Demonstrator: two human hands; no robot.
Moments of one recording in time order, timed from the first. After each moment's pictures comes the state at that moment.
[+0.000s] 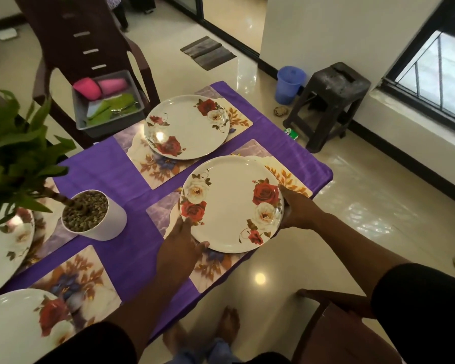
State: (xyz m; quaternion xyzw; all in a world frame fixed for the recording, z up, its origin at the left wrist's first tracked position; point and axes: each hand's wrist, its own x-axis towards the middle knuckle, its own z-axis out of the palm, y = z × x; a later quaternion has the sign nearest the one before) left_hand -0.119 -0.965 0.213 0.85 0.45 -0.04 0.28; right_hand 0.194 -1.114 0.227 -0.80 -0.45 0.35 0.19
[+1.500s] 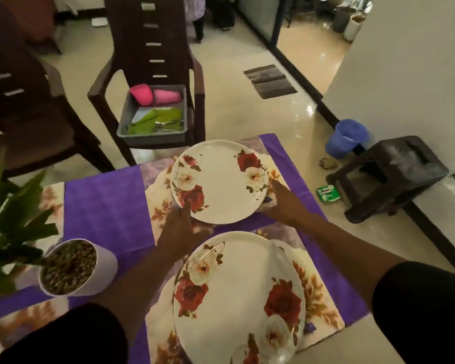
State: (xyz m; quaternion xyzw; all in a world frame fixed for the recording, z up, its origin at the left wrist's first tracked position) left_hand -0.006 -0.757 0.221 0.78 0.50 0.05 0.38; right_hand 0.296 -0.832 0.244 -0.76 -0.55 0.27 0.21
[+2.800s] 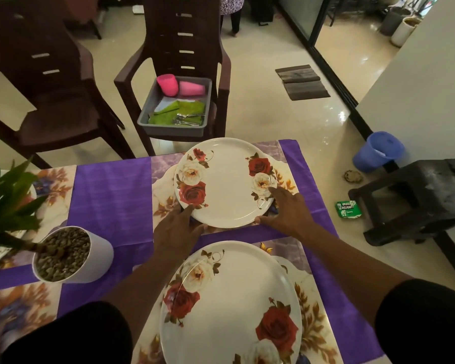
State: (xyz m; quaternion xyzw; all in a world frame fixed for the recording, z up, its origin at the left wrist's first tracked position) left_hand 0.015 -0.762 0.204 0.74 0.64 0.07 0.18; right_hand 0.319 -0.776 0.197 -0.76 -0.61 0.22 0.01
